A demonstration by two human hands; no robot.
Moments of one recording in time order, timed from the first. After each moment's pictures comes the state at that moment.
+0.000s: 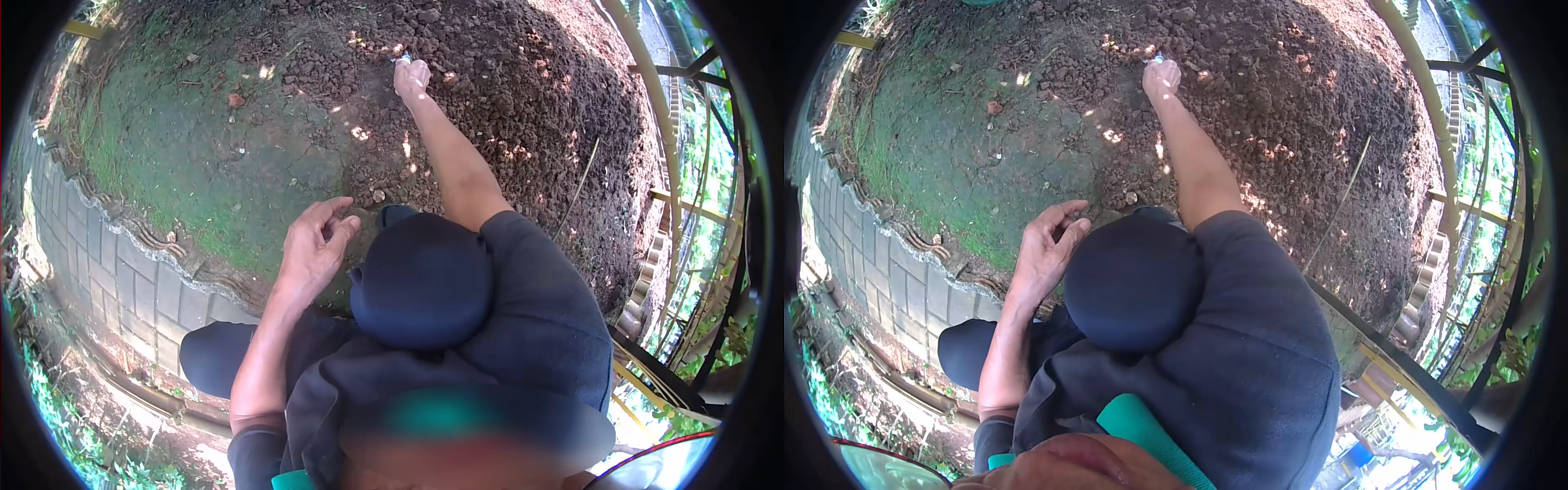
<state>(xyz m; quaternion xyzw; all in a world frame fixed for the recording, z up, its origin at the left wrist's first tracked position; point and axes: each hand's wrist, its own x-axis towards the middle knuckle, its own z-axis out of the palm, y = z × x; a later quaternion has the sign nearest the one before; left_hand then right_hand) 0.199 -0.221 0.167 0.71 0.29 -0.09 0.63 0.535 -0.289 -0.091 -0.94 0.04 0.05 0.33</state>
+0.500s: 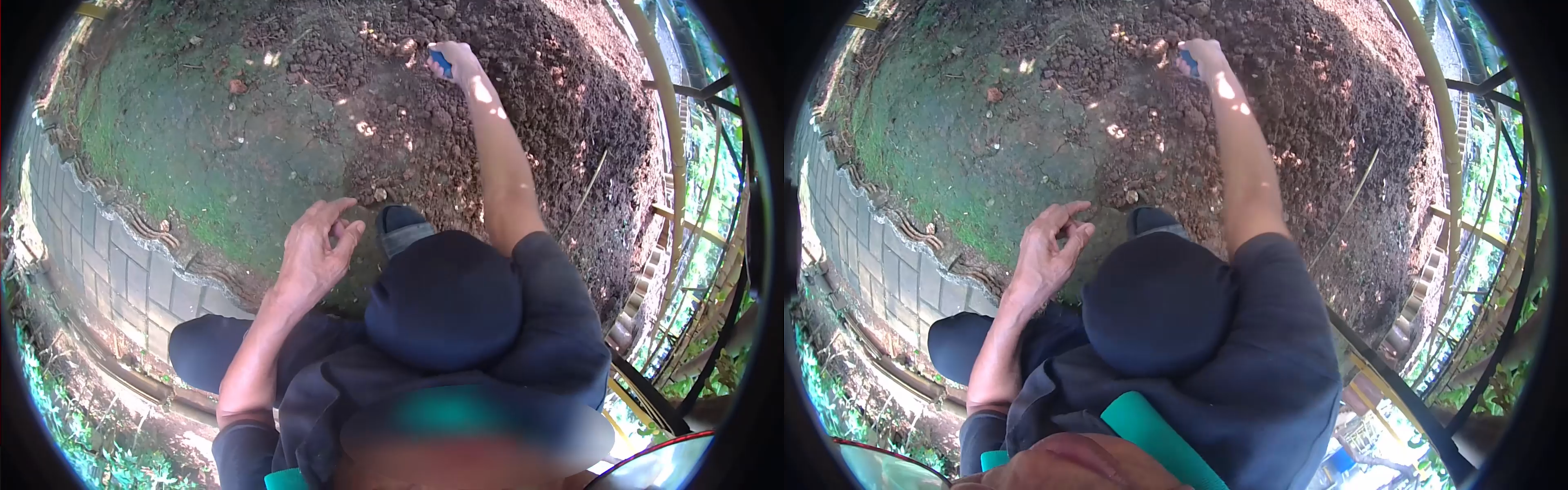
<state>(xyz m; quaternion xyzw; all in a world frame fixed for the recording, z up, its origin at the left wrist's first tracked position) 0.203 -0.224 0.169 0.79 0.25 -0.09 0.55 0.591 -0.317 -0.015 -0.74 0.18 0.39 0.52</state>
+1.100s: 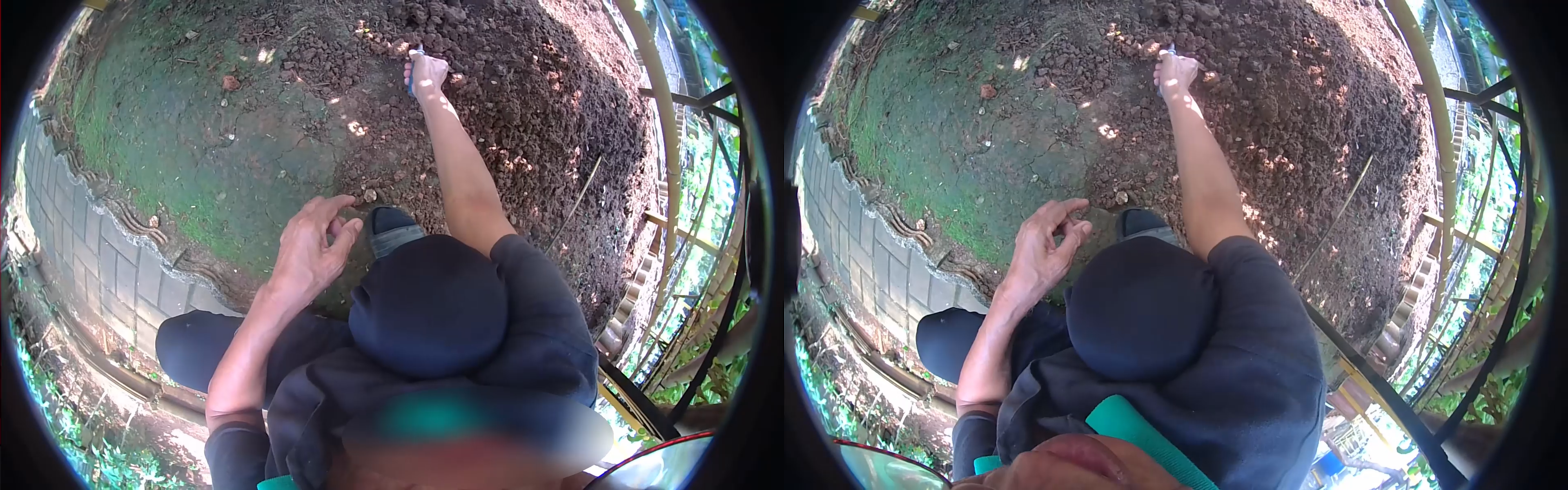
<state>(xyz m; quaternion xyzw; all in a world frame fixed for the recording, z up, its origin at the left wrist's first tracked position) 0.213 -0.231 0.166 0.80 0.24 -0.08 0.54 0.541 -0.297 -0.068 -0.73 0.15 0.17 0.65</state>
